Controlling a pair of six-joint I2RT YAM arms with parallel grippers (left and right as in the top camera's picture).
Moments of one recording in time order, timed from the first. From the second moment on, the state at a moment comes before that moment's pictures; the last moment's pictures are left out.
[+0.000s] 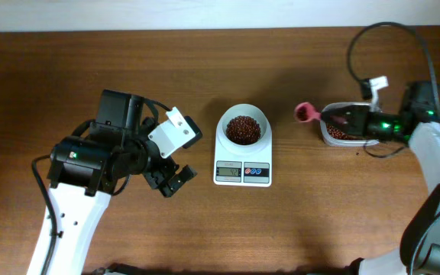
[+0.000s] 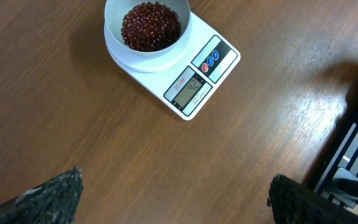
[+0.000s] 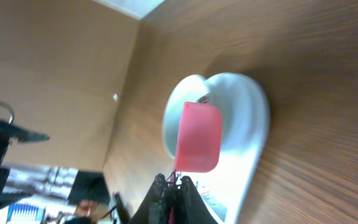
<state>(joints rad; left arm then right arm) -0.23 1.24 1.37 -1.24 0.39 0.63 -0.28 1.70 1.15 -0.69 -1.21 -0.11</state>
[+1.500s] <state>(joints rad) -0.23 1.24 1.37 -1.24 0.39 0.63 0.08 1.70 1.15 -0.38 -0.98 -0.04</state>
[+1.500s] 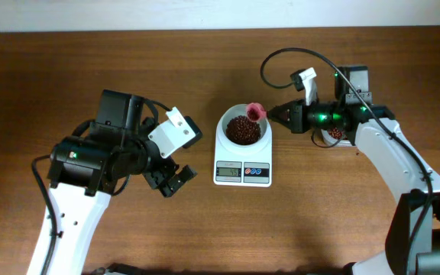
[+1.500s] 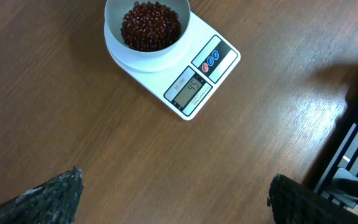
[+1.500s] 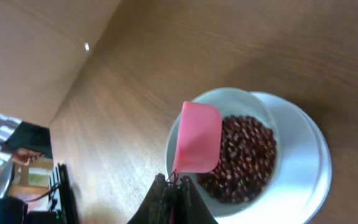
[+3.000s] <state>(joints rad) -0.23 1.24 1.37 -1.24 0.39 0.63 0.30 1.52 1.15 -0.46 -0.48 -0.13</state>
